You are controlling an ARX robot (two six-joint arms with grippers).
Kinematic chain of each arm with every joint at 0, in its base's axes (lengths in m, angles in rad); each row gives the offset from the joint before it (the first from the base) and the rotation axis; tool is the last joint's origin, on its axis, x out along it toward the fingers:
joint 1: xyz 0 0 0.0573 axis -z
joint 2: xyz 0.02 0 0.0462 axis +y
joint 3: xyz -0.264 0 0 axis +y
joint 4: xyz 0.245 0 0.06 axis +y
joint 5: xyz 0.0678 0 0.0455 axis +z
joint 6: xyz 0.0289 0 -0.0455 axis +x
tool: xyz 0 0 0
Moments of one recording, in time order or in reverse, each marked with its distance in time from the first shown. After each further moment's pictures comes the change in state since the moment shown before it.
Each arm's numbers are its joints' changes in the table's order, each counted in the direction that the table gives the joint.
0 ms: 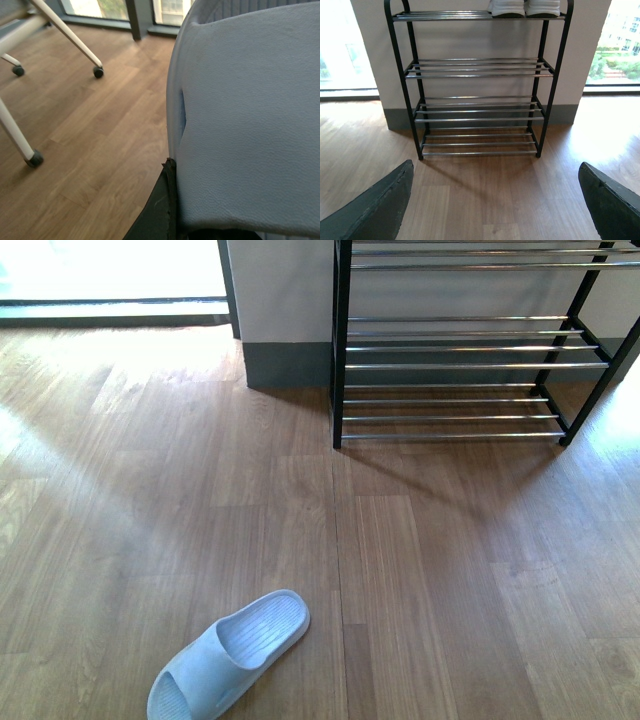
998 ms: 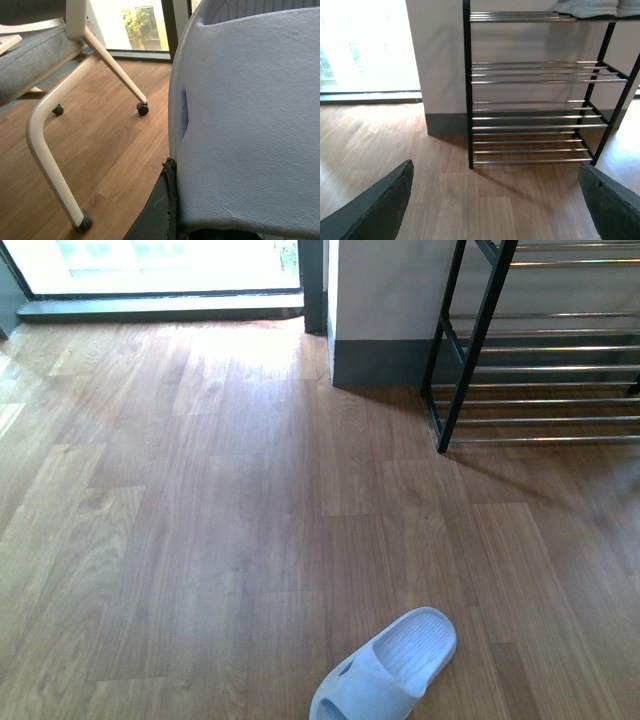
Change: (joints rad) left arm 0.004 0.145 0.119 -0.399 0.060 0.138; right arm 0.000 0.000 0.000 0.000 0.004 0.000
